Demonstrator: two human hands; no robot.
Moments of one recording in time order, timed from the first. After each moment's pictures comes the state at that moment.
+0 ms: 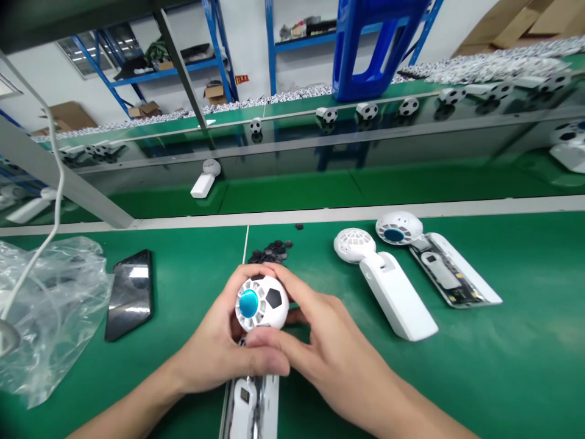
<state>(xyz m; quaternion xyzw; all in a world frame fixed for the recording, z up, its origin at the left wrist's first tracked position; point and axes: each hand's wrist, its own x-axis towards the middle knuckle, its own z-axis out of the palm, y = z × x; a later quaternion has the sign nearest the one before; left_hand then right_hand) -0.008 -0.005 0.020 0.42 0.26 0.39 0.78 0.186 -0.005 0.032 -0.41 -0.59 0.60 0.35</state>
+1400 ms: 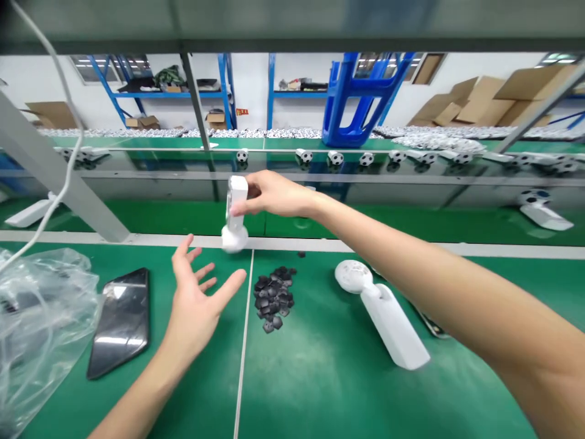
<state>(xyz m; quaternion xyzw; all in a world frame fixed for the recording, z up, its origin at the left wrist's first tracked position) -0.049 0.042 0.016 0.45 0.59 0.57 0.37 0.117 0.211 0.125 -0.34 -0.90 0.22 0.15</state>
